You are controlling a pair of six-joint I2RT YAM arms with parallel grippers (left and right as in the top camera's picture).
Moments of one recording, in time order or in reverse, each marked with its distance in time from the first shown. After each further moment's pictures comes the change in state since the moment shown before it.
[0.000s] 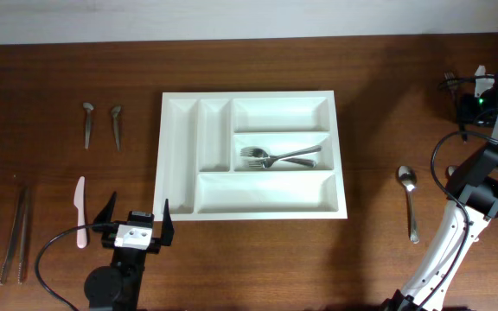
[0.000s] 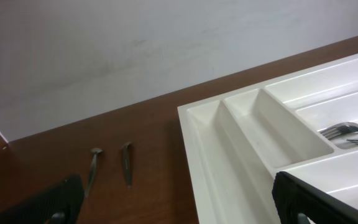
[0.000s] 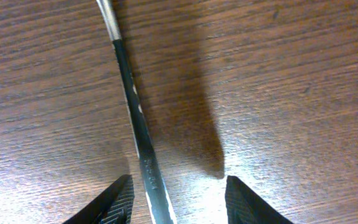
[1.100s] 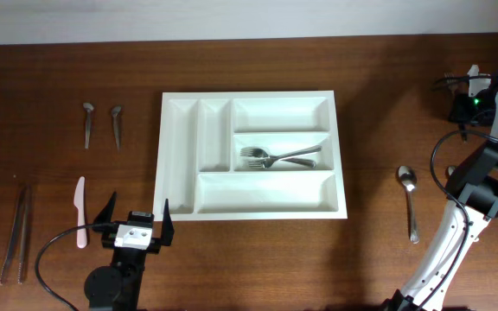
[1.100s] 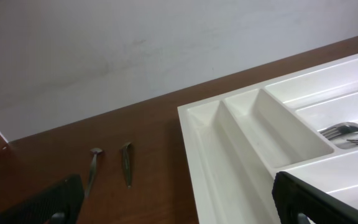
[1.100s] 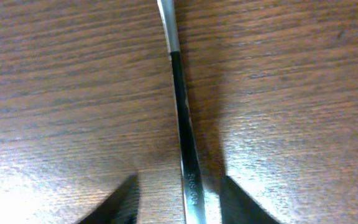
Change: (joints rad) left arm 0.000 0.000 0.000 0.000 0.000 0.000; right arm 0.008 -0.015 -0.060 0.032 -0.086 -0.032
